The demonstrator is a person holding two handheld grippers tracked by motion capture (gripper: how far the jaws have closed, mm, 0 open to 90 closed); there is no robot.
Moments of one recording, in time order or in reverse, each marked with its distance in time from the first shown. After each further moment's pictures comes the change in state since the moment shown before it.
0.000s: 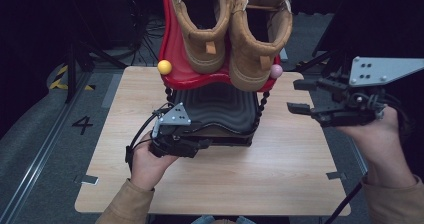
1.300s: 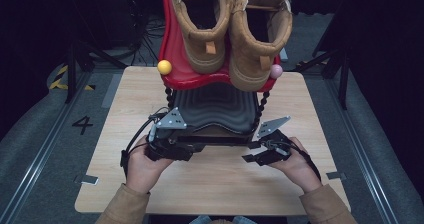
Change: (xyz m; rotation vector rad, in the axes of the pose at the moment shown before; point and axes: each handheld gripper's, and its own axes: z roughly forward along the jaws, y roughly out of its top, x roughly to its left) left arm 0.004 -0.016 0.000 0.057 0.040 -0.035; right arm 0.010 -0.182 0.169 0.458 0.155 0.219
